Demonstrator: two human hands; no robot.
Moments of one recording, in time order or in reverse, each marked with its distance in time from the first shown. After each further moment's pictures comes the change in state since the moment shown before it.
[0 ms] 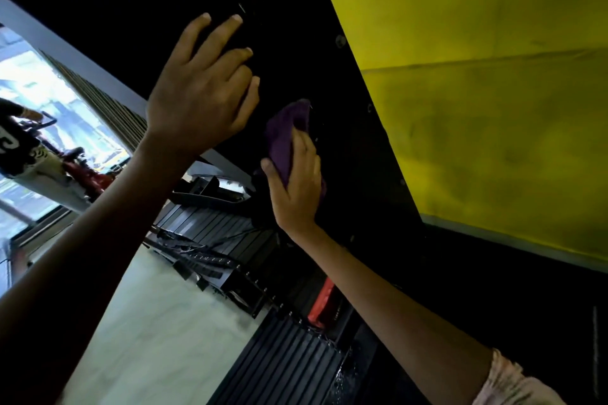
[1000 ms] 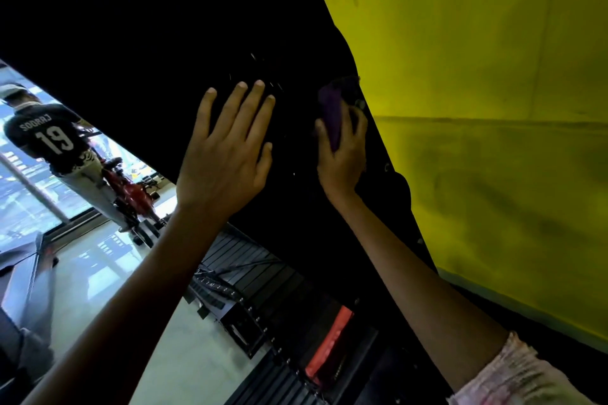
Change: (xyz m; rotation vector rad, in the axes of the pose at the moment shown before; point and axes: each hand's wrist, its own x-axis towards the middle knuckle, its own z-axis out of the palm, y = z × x) left_hand 0.013 0.028 0.006 0.070 -0.360 -0.374; right_hand 0.148 0.046 0.003 0.015 0.073 -0.114
